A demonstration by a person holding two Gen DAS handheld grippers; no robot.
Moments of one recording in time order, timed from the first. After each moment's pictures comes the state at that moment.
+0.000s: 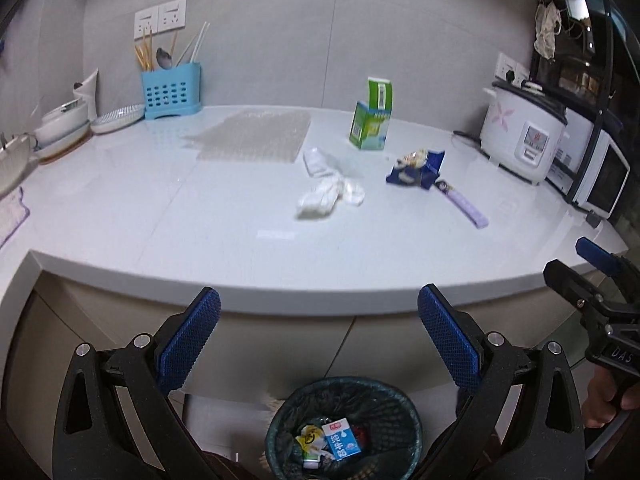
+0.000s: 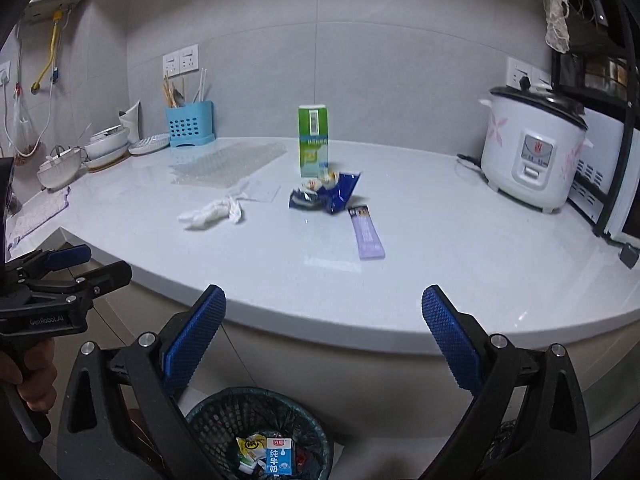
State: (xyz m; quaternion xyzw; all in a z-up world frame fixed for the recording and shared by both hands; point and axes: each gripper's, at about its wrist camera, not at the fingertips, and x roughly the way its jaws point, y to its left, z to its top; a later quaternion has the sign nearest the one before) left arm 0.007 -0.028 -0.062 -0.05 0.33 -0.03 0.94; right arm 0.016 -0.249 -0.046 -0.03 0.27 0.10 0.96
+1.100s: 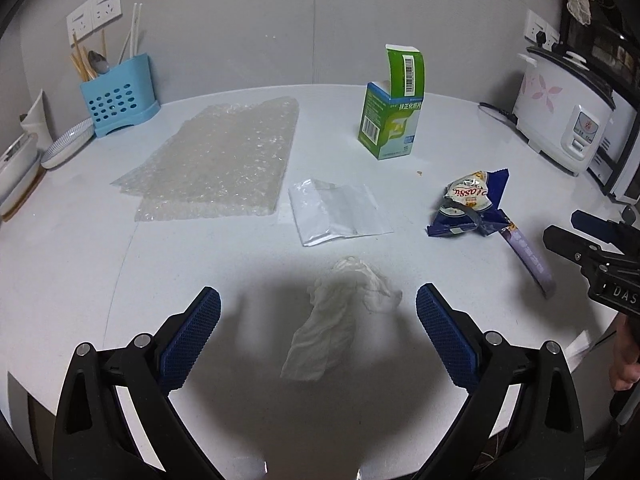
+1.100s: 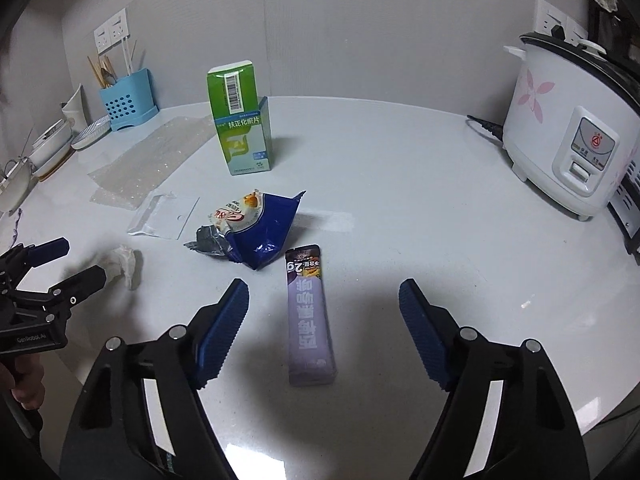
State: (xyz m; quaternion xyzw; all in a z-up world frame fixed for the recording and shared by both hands) left arm 0.180 -0.041 -0.072 0.01 0.41 -0.03 0.91; right arm 0.204 -0.272 -0.062 -0.01 0.40 0.08 0.91
